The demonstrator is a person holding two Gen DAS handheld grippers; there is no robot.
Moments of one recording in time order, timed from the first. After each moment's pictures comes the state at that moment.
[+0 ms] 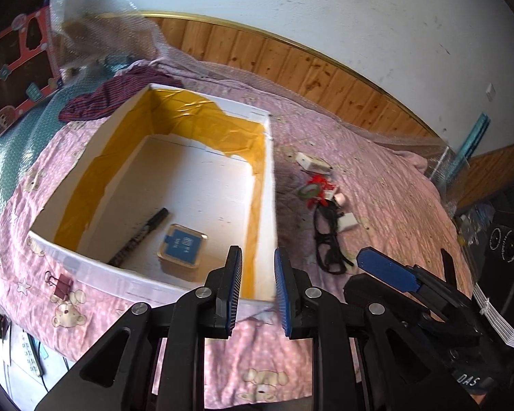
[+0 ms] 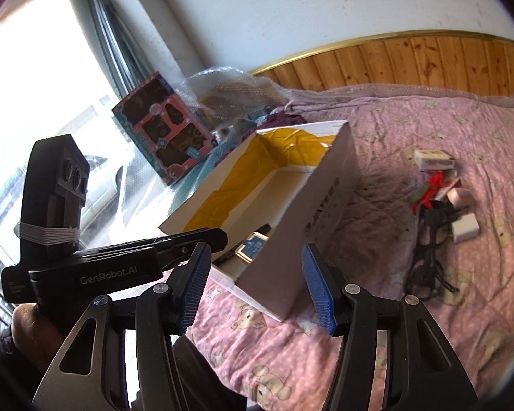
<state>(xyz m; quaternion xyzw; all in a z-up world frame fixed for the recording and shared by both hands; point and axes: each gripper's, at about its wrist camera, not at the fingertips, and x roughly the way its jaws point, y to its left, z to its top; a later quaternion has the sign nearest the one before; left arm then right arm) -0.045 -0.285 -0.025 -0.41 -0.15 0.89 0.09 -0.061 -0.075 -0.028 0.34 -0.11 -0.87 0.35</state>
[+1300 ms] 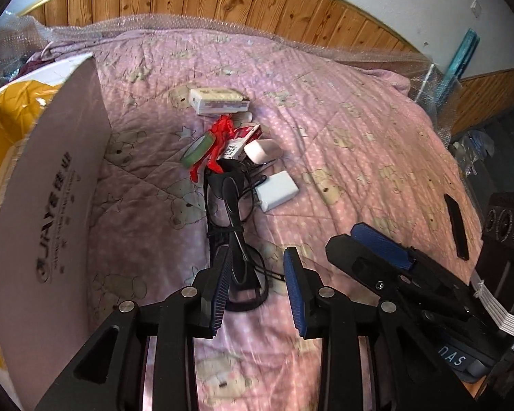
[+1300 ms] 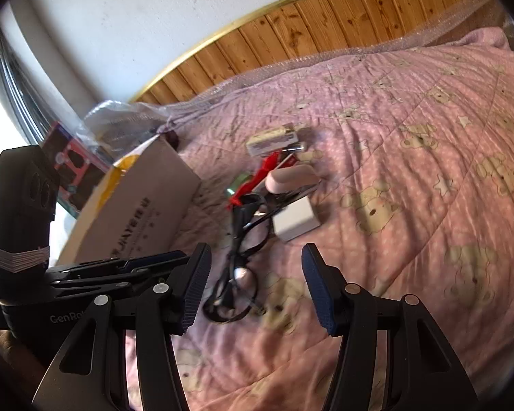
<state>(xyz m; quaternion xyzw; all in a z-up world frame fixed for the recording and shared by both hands) -0.169 -0.103 -0.101 -0.52 -0.06 0.84 0.16 -0.158 0.075 -0.115 0.39 -0.17 -0.88 0.19</state>
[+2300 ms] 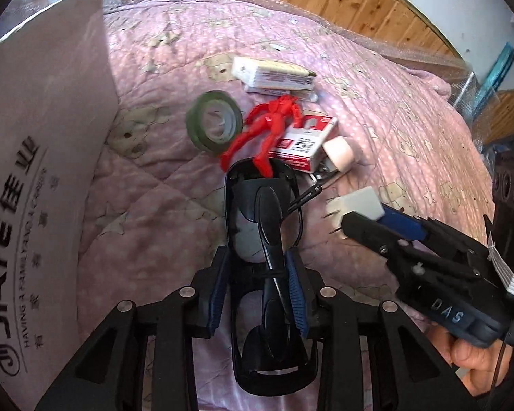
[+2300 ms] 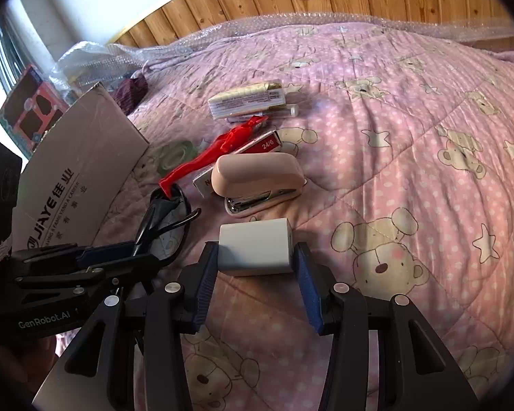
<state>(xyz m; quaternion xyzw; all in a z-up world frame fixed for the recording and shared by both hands) -0.220 -0.136 -0.163 -0.54 -0.08 0.83 0.12 -0.240 0.055 -0.170 0.46 -0.07 -0.86 0.20</state>
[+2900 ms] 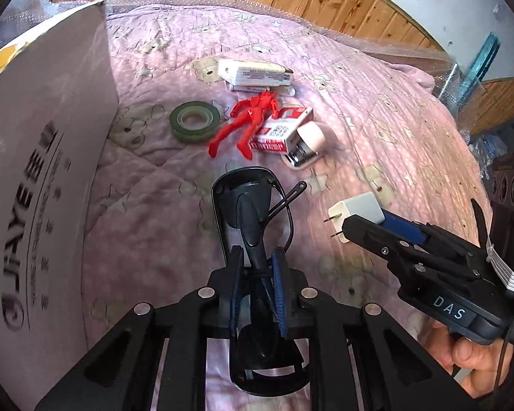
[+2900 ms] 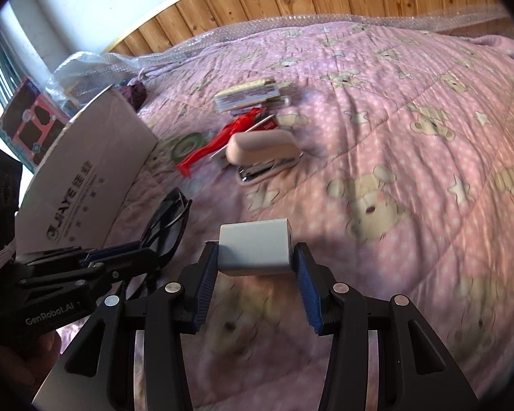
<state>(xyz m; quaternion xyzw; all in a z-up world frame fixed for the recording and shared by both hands) -0.191 -0.137 -0.149 -0.53 -0.06 0.83 0.16 -0.195 0.060 -0.154 0.47 -0.10 -0.86 0.18</state>
